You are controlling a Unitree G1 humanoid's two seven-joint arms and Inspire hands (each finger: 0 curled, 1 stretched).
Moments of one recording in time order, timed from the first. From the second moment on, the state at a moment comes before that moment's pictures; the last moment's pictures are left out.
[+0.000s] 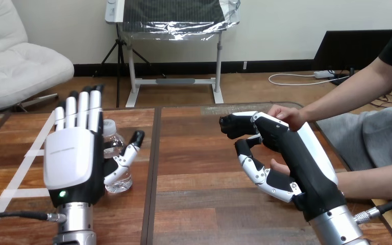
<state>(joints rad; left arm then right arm) -0.17 0.37 -0.31 0.52 0.75 -0.12 0.88 0.15 -0.20 0.08 -0.15 -0.22 -0.39 0.14</state>
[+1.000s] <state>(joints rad) -0.20 0.31 -0.23 0.56 0.56 -0.26 0.84 0.15 -0.20 0.08 -0.15 -0.24 -0.39 0.14</state>
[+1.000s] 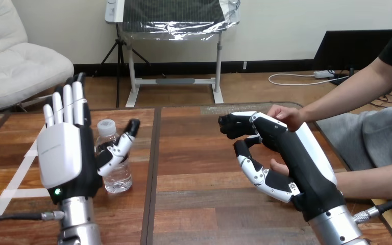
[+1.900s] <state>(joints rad) -0.20 0.25 -0.09 0.56 0.24 -0.14 0.38 0.13 -0.20 0.08 -0.15 -0.24 -0.39 0.14</state>
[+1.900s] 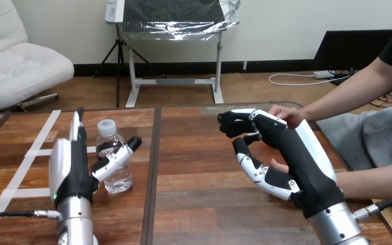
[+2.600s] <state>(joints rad) -0.26 0.25 -0.07 0.59 0.24 -0.04 0.27 0.13 -0.21 0.08 -0.15 -0.24 -0.39 0.14</state>
